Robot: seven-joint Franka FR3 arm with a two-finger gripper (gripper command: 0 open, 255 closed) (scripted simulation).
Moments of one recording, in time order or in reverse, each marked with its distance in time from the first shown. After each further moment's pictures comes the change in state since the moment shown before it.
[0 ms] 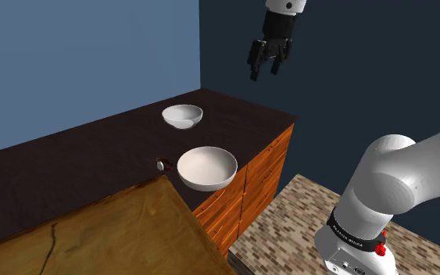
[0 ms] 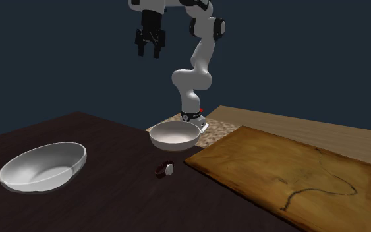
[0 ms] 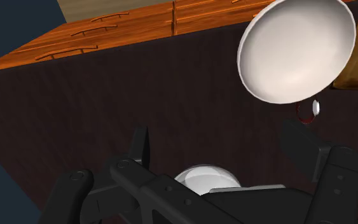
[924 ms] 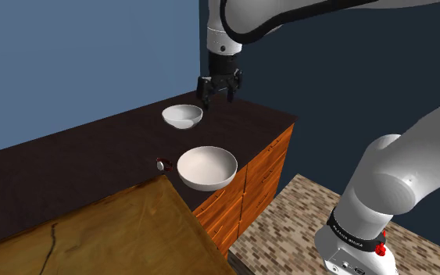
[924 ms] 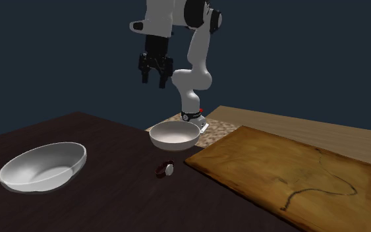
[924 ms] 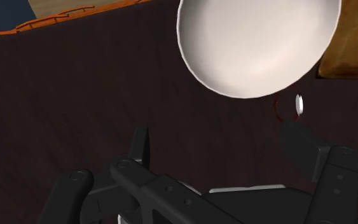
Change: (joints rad) arm 0.016 0.319 0.193 0.030 0.023 0.235 0.229
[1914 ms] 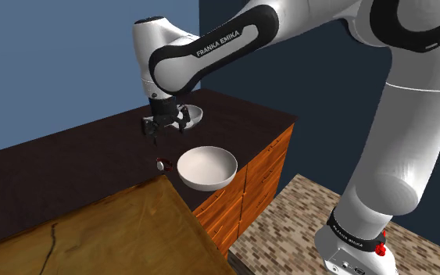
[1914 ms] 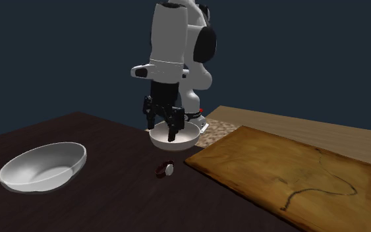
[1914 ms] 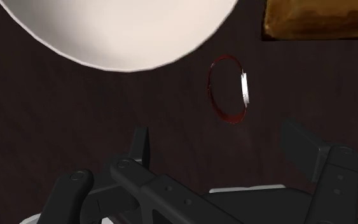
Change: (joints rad) arm 0.038 0.572 0.166 0.312 -0.202 0.142 0.345
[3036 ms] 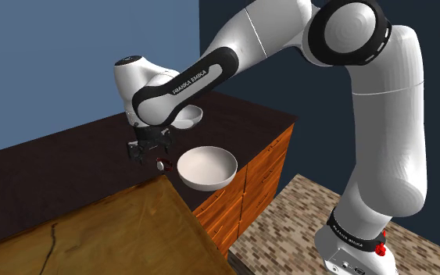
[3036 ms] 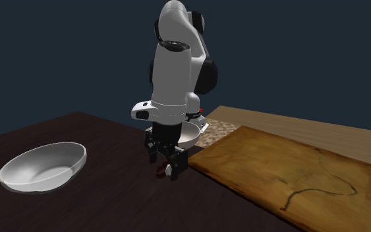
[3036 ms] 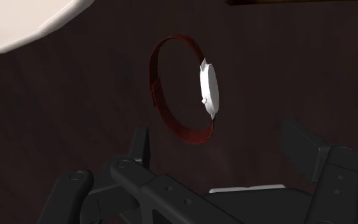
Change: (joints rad) arm 0.076 0.287 -0.021 0.160 -0.132 0.064 0.129
